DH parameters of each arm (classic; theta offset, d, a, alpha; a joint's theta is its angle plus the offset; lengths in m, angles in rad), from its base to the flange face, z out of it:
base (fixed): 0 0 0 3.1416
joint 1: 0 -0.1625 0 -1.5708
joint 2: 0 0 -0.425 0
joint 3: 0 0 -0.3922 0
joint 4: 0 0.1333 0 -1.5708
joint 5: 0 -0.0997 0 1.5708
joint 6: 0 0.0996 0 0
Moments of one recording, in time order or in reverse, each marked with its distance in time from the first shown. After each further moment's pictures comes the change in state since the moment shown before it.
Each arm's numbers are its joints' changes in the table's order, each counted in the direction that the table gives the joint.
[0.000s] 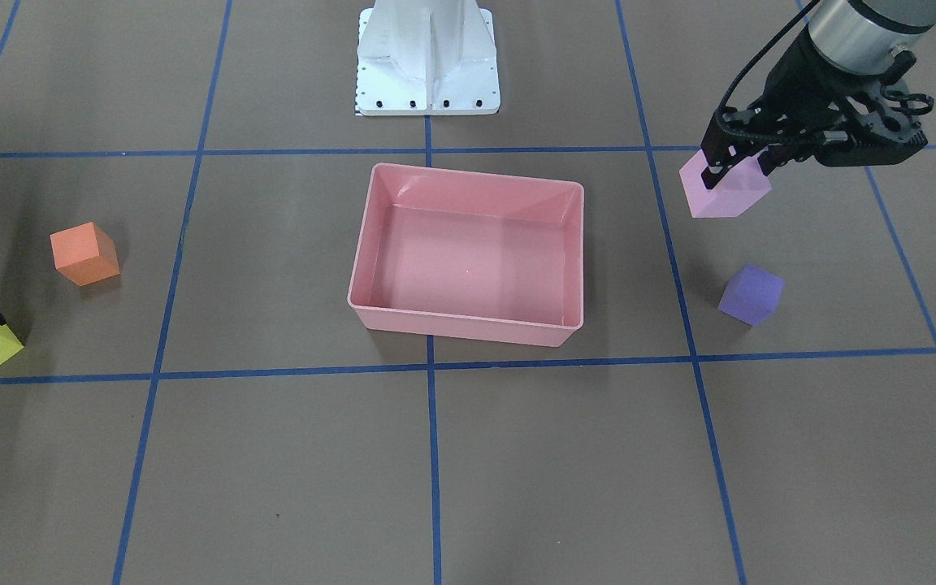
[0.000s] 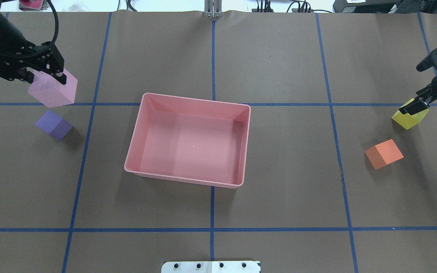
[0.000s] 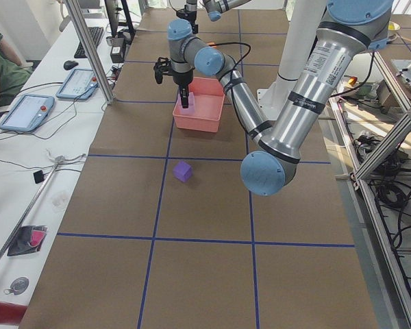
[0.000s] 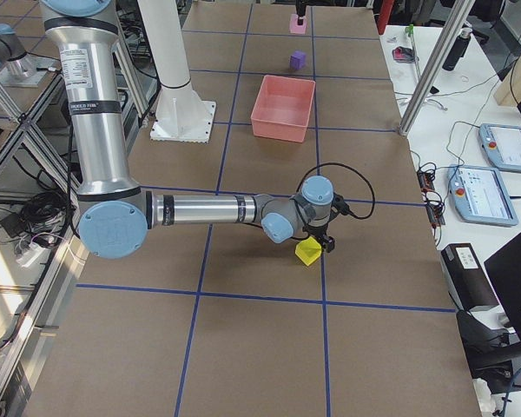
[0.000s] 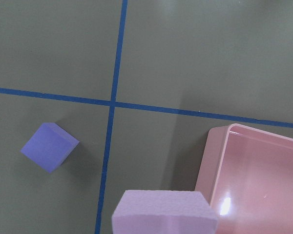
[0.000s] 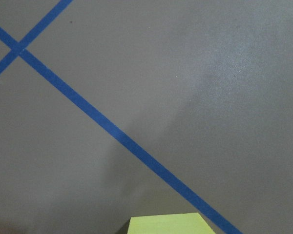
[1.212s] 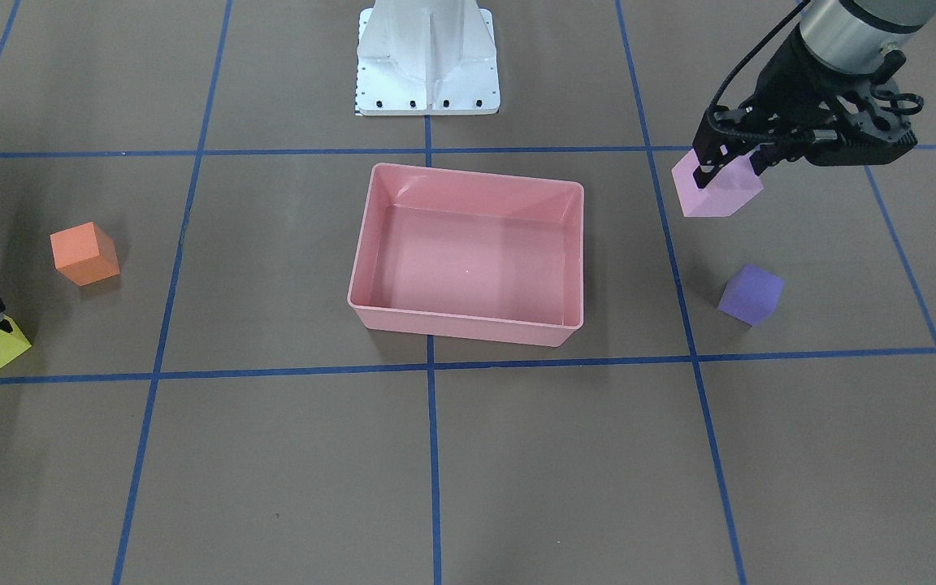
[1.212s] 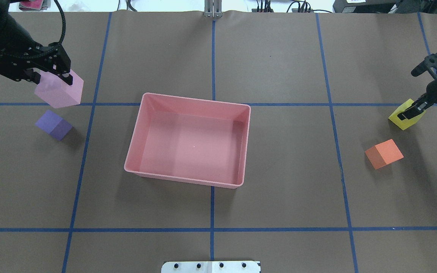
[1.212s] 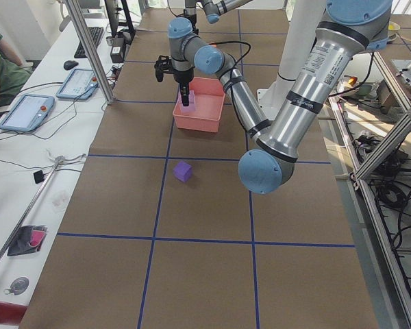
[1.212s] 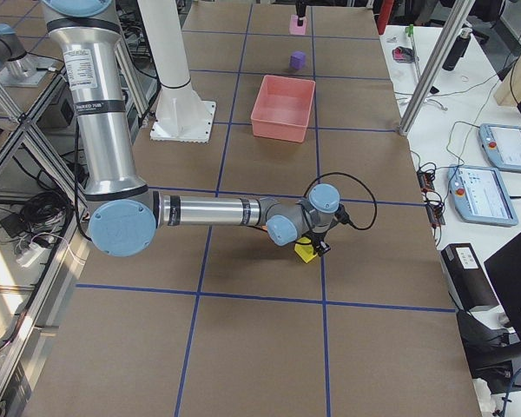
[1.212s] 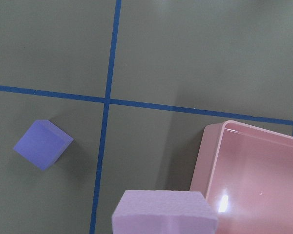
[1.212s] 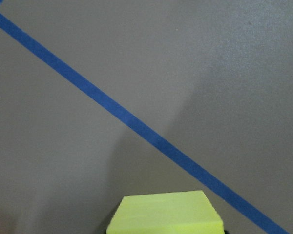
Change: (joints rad) left arm -0.010 -0.021 0.006 0.000 0.002 -0.011; right arm 0.004 0.038 -0.057 -0.080 -0.076 0.001
